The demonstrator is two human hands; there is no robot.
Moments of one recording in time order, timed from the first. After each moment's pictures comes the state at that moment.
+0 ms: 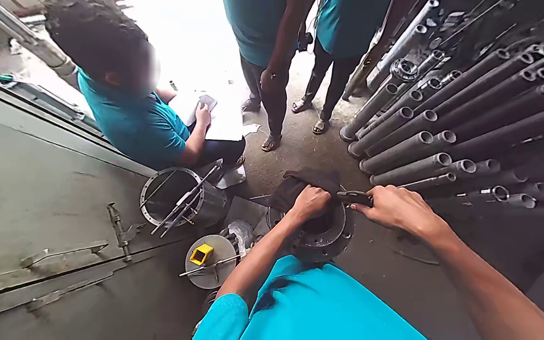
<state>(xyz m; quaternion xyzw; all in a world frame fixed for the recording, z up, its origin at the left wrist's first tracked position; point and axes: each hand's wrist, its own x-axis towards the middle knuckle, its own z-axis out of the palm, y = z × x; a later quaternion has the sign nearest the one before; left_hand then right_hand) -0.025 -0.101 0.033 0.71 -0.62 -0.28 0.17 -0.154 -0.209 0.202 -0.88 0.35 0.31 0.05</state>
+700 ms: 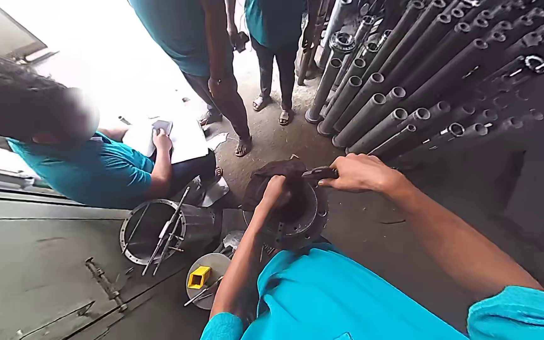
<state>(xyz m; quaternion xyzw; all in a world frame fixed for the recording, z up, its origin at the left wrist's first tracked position) -0.012 -0.090 0.035 0.73 -0.54 -0.32 0.28 -0.178 -0.232 0.209 -0.87 0.37 0.30 0.12</state>
